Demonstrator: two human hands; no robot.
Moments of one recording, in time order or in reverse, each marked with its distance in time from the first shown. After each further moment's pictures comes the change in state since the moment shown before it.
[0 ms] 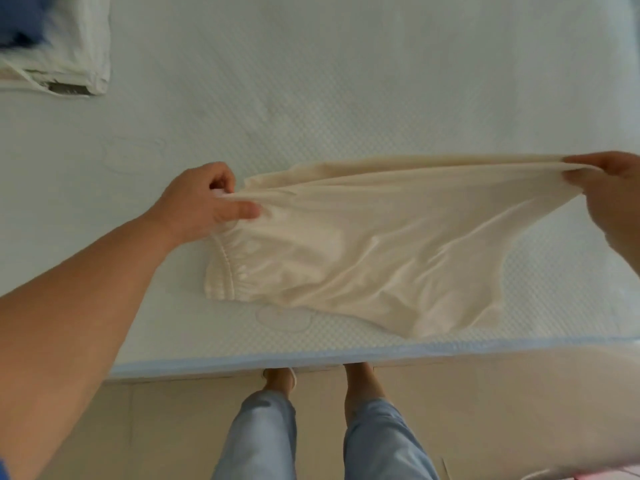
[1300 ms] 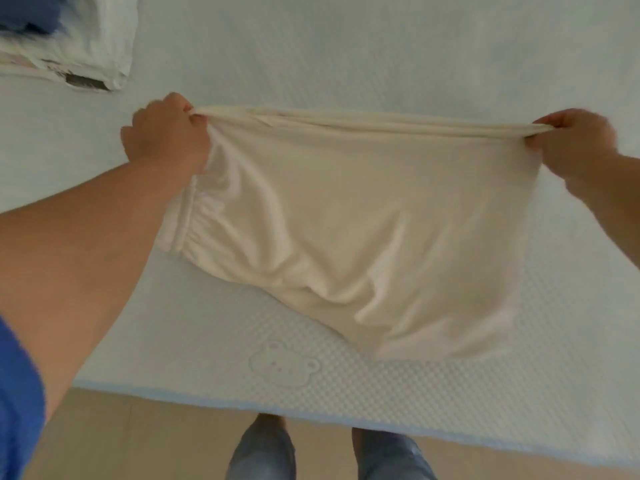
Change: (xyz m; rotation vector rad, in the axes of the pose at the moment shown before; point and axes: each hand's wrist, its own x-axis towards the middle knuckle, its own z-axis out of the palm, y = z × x) left_hand 0.125 -0.019 -0.027 0.614 0.450 -0.425; right_hand 0.149 -0.072 0.163 -0.119 -0.149 -0.014
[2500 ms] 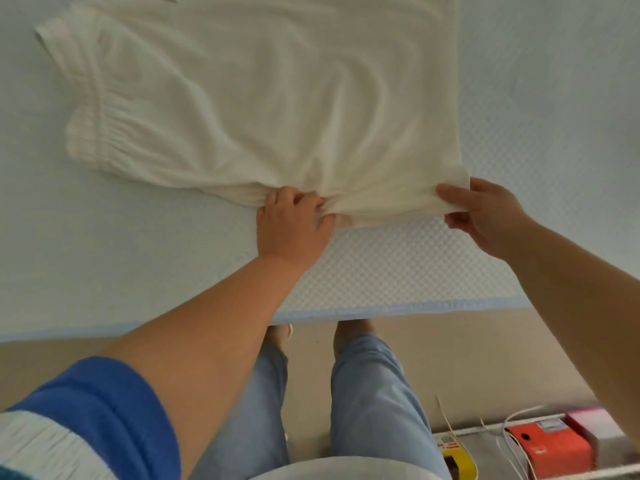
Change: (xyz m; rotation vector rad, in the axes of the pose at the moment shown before) left_hand -0.271 0.066 0.089 -0.181 -0.319 0.492; right_hand -0.194 0.162 -0.019 0.589 -0.471 0.372
